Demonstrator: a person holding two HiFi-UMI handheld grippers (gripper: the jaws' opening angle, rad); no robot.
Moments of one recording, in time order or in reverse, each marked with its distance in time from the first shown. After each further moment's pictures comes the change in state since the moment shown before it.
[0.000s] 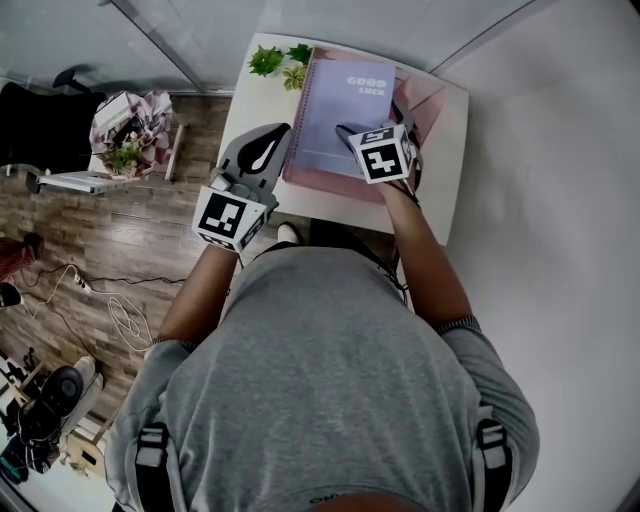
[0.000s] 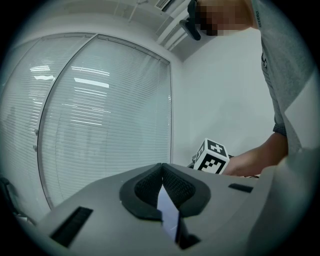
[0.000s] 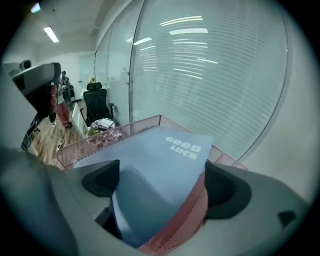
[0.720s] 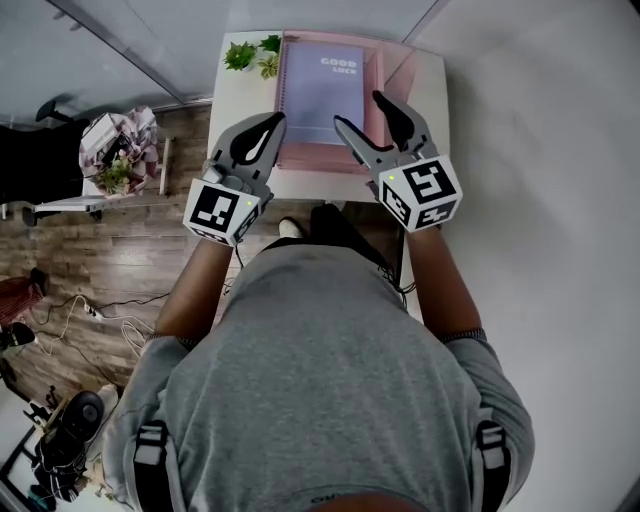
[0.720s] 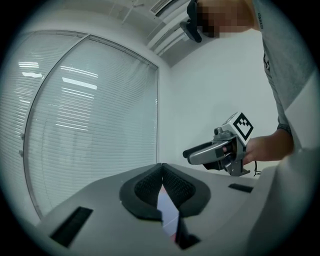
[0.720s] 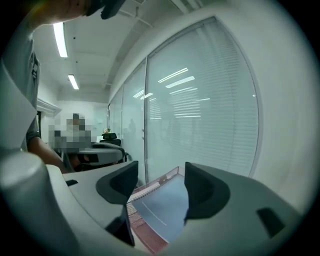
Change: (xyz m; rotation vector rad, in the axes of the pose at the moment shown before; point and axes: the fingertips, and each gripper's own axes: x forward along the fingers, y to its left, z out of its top) left arm -0.015 -0.039 0.017 0.032 -0.035 -0.137; right arm -0.178 0.040 0.047 0.121 -0.559 0.133
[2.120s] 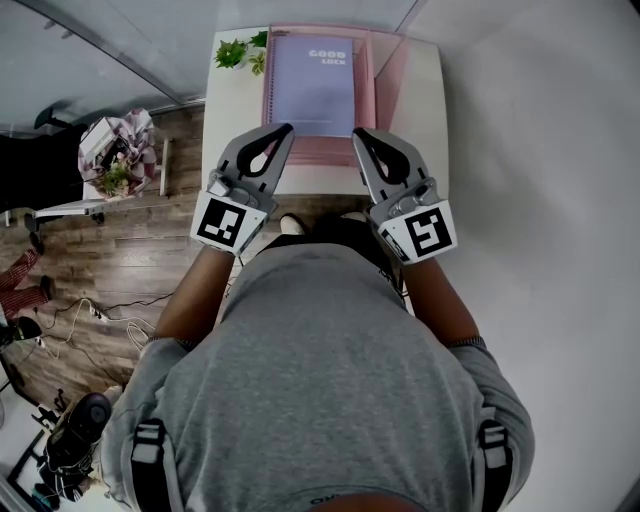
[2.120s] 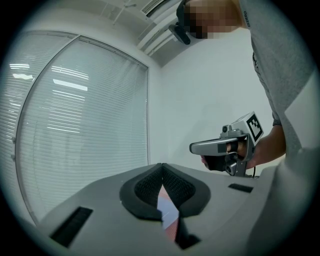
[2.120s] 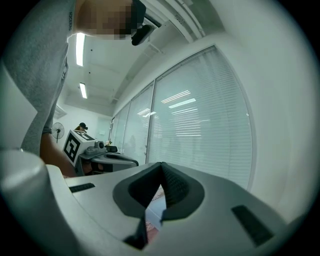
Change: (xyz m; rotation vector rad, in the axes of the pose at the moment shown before) left arm -0.001 -0.054 -0.005 0.055 -0.038 -0.084; right arm -0.068 0.031 -0.012 -0.065 -0.246 0.005
